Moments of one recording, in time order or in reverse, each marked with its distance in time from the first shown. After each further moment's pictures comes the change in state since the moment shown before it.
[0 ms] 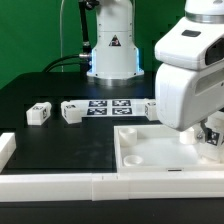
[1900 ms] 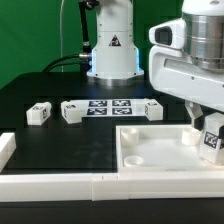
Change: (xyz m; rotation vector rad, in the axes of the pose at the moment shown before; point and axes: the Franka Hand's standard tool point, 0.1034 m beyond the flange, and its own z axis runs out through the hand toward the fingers) arm -0.003 0.010 0.002 -0.041 0.031 1.577
